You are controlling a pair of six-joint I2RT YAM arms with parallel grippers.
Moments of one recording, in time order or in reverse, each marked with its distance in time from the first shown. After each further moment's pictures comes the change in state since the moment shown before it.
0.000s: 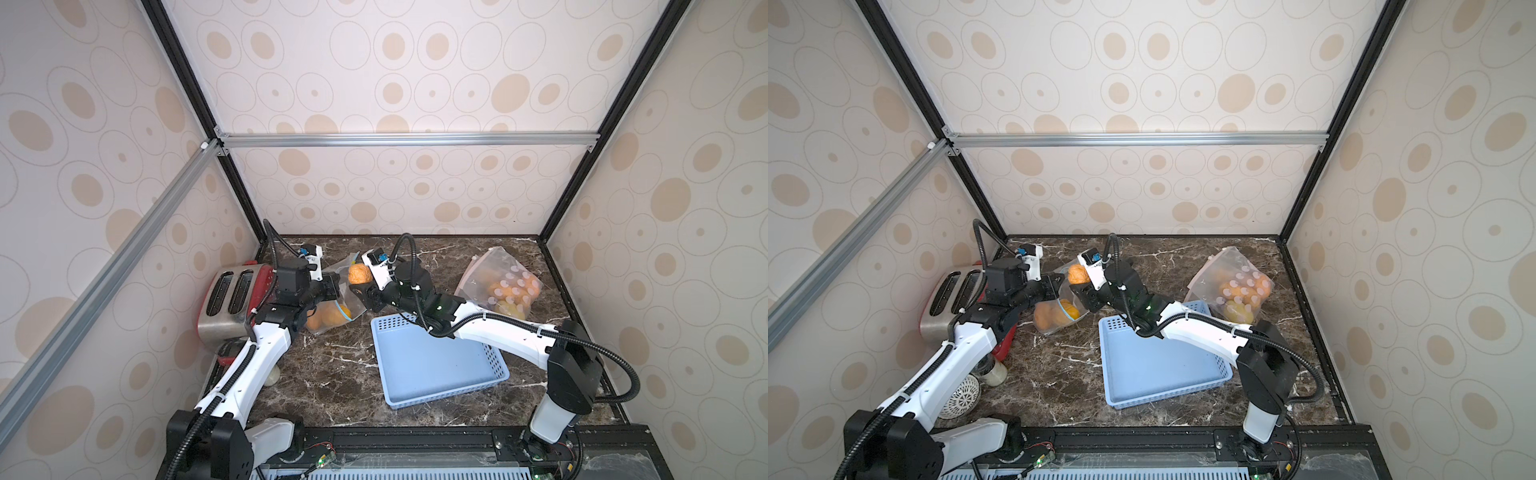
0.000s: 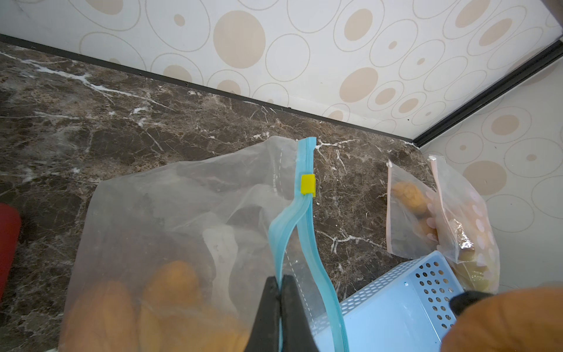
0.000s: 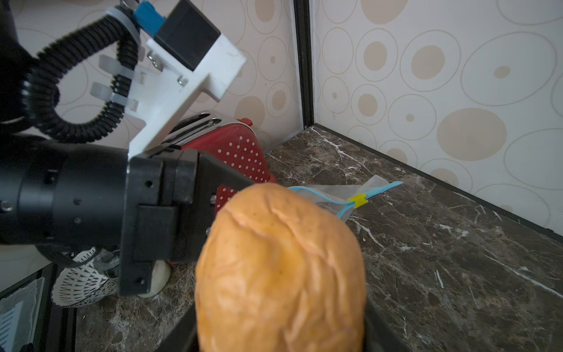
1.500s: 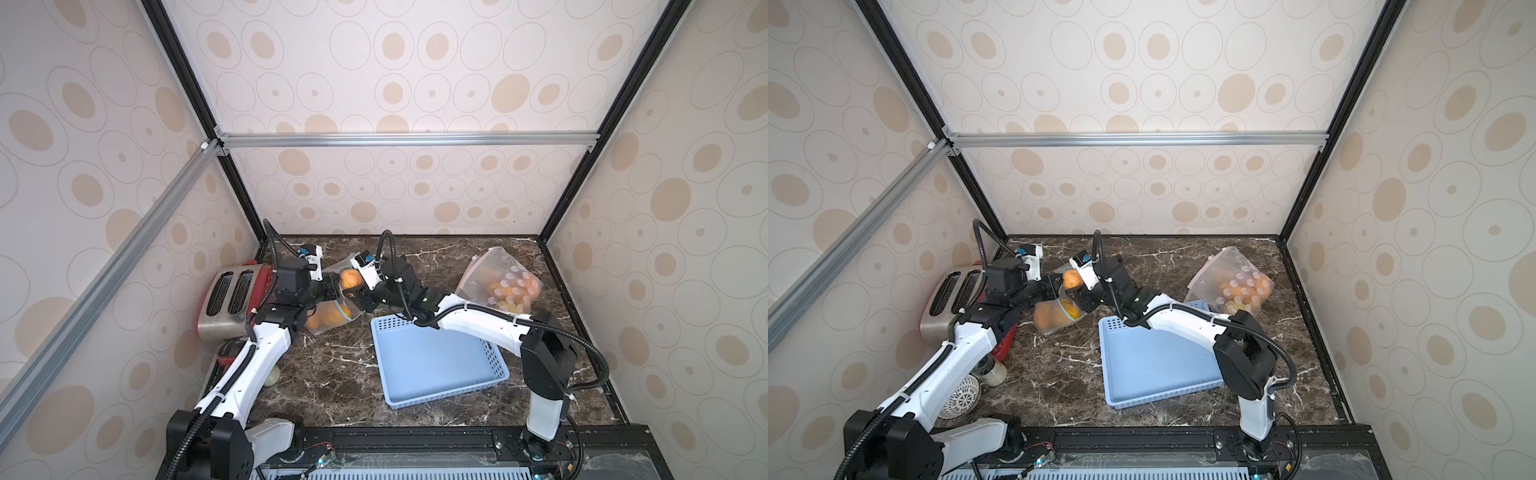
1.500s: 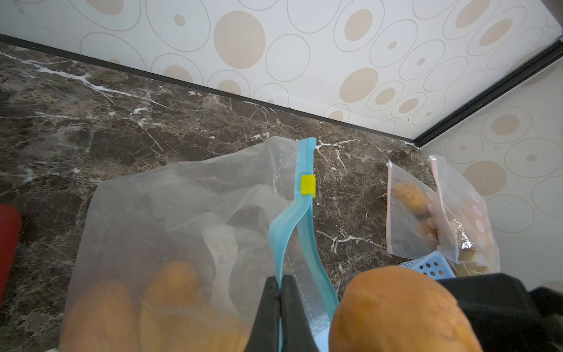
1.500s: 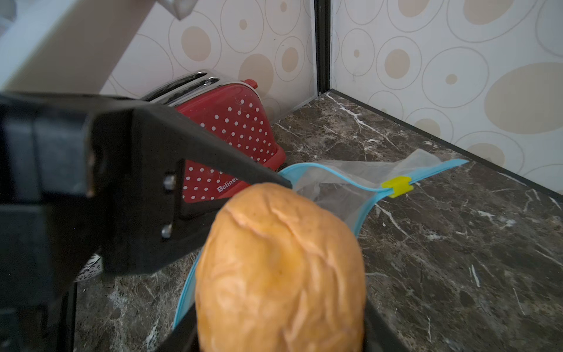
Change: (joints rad) left arm 0.000 0.000 0.000 0.000 0.000 0.000; right arm -0.020 0.158 0.144 -0.113 -0.101 -0.011
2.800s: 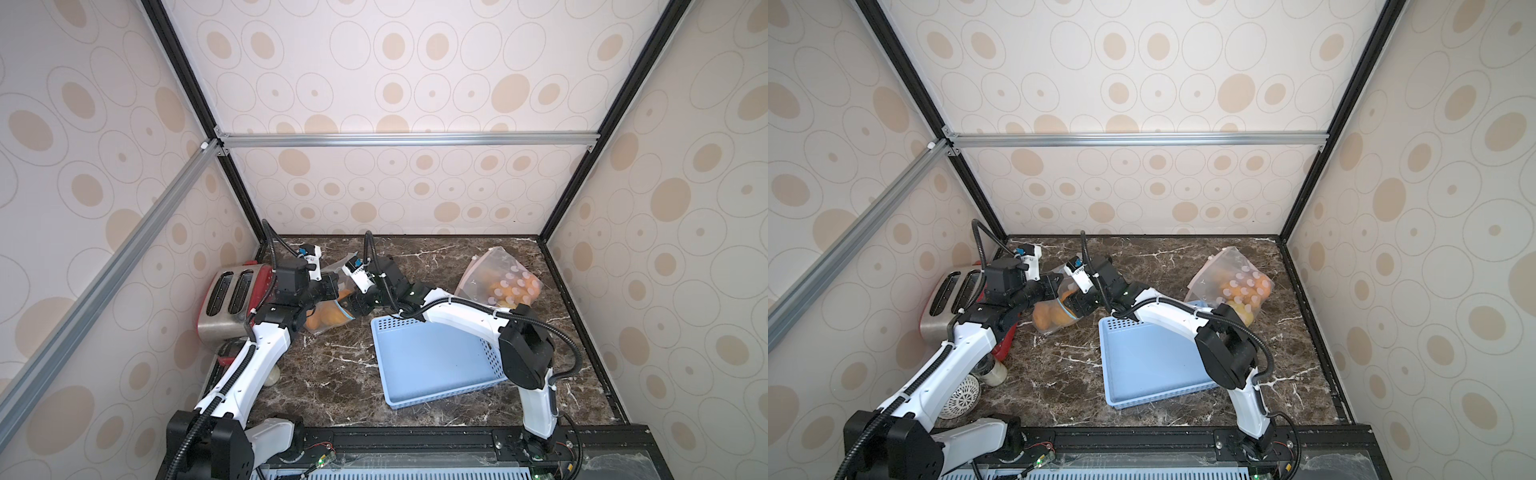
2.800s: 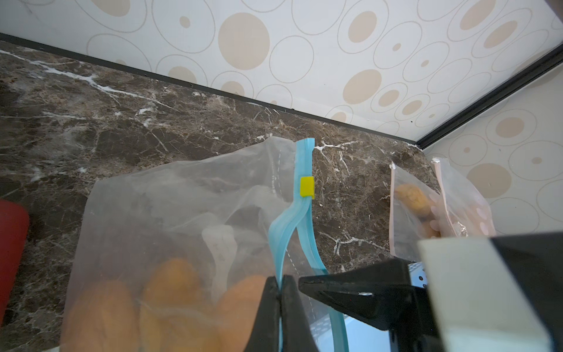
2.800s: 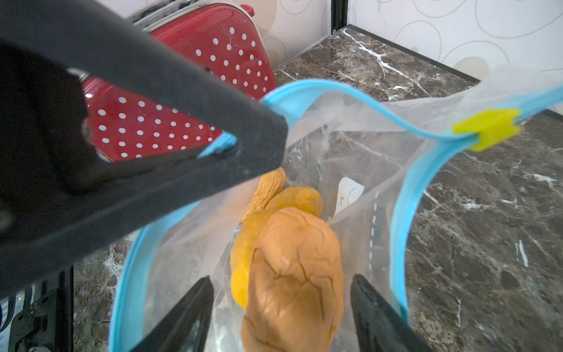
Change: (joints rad) left arm 0.006 0.000 0.000 -0.002 -0.004 0.001; right arm -0.005 0.092 0.116 -0.182 -0.053 -0.010
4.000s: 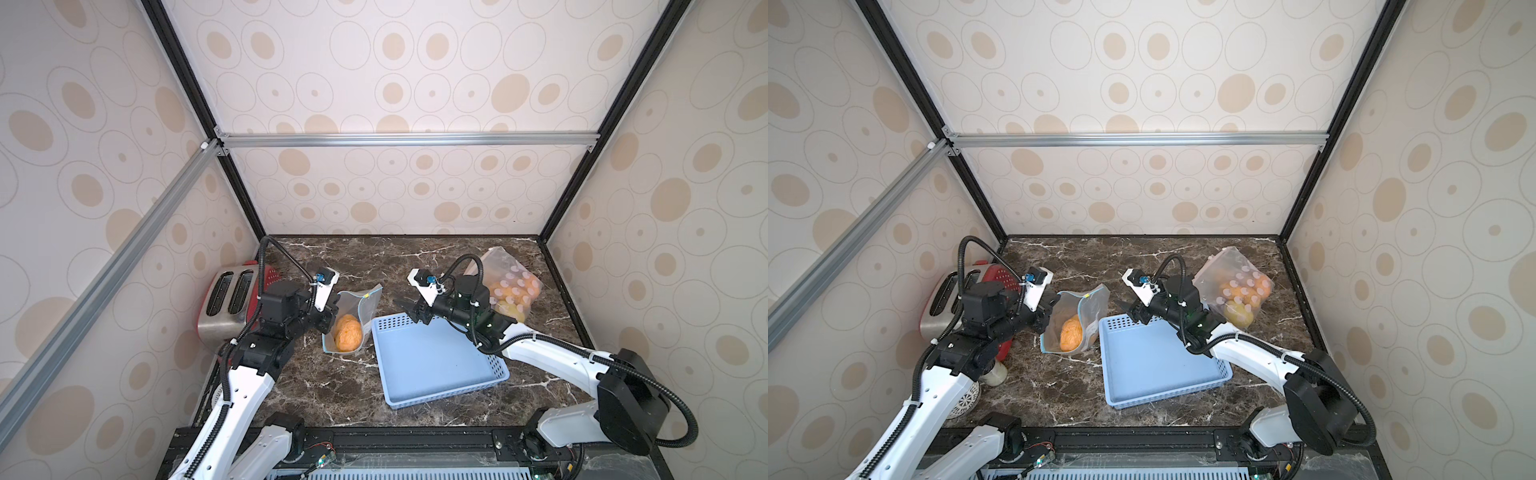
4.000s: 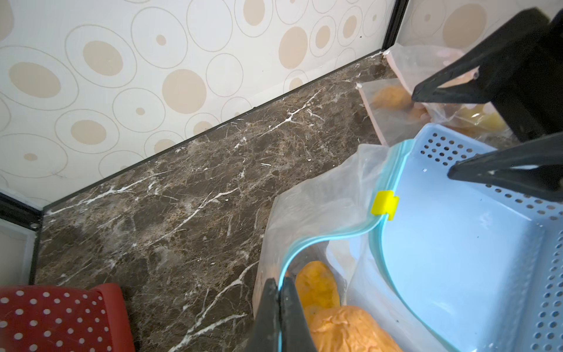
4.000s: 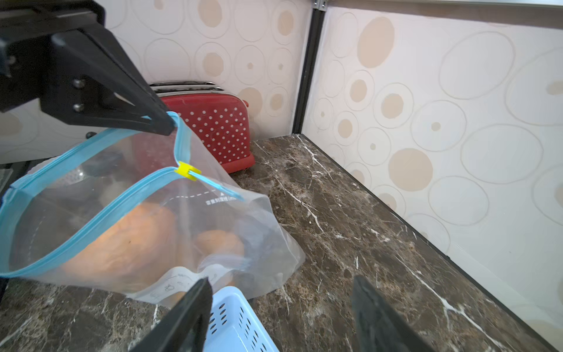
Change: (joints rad) left arm -0.080 -0.328 -0.061 -0.251 0.038 0.624; right arm -0.185 -0.582 -0.745 0.528 -0.124 -0.349
